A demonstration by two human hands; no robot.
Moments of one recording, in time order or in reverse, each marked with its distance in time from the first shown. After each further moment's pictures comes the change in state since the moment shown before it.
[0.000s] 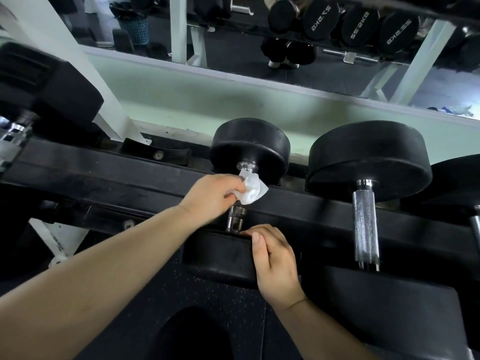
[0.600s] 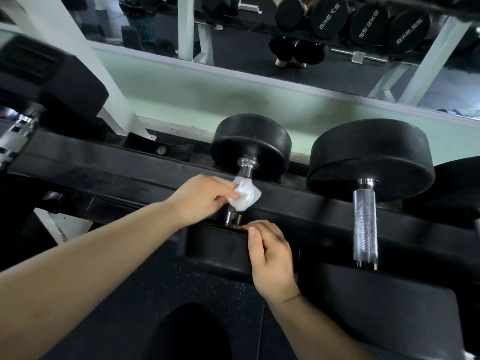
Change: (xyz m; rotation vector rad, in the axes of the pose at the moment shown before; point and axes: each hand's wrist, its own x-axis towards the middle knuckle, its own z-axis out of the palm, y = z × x) left_hand -0.014 -0.004 -0.009 0.014 -0.059 0.133; right_hand 0.000 0.001 0.000 0.024 0.005 -0.002
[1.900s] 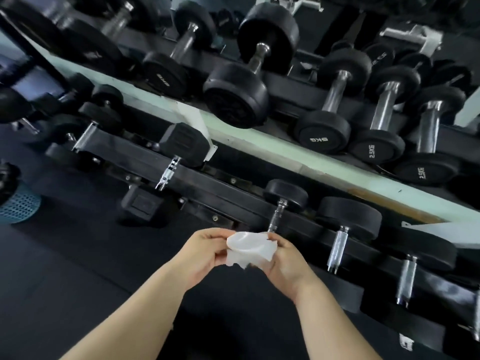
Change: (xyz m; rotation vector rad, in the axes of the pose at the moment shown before) left_hand -0.145 0.210 -0.279 -1.331 0.176 -0.906; right_hand 0.068 -0.350 -0.129 0.853 -0.536 1.026
